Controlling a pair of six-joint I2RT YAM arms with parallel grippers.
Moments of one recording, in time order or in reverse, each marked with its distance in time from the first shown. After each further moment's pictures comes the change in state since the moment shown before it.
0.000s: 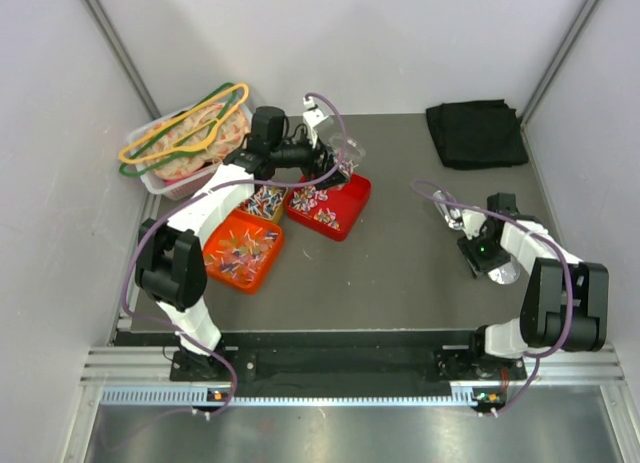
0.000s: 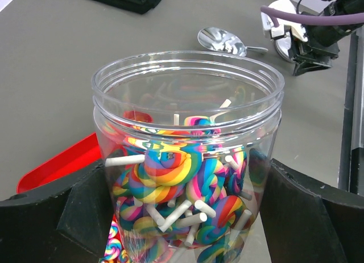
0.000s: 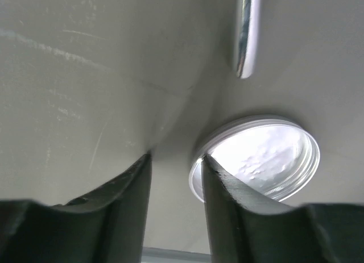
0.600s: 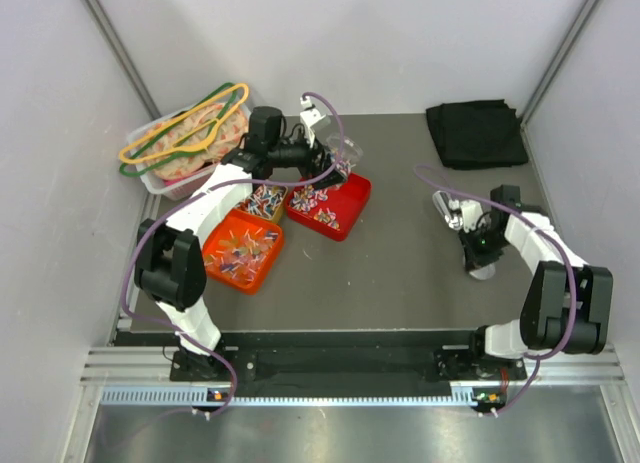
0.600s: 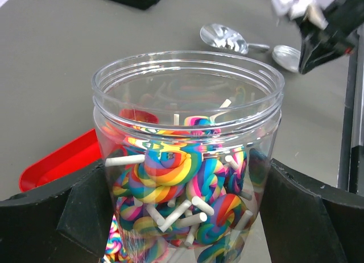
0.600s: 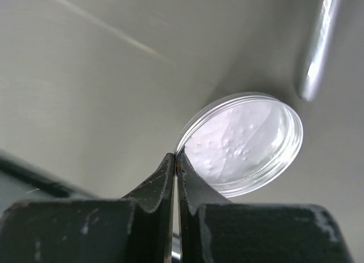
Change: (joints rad) left arm 0.016 -0.002 -0.004 -0.004 0.009 -0.002; right arm 0.000 -0.011 0.077 -0.143 -0.204 0.020
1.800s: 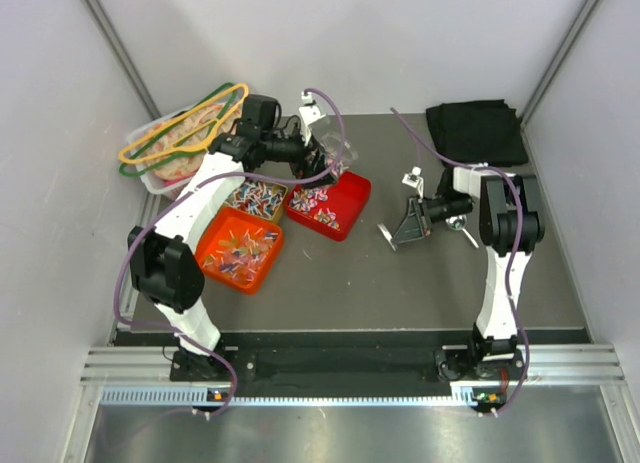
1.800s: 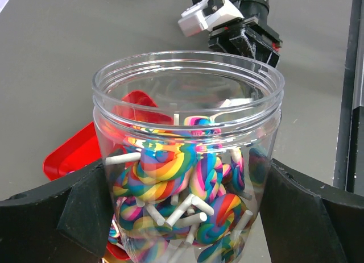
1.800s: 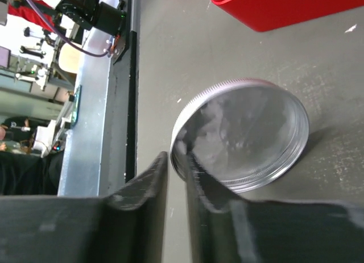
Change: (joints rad) left arm 0.012 -0.019 0.174 -0.366 0.014 0.247; right arm 0.201 0.768 0.595 -0.526 -1.080 -0.637
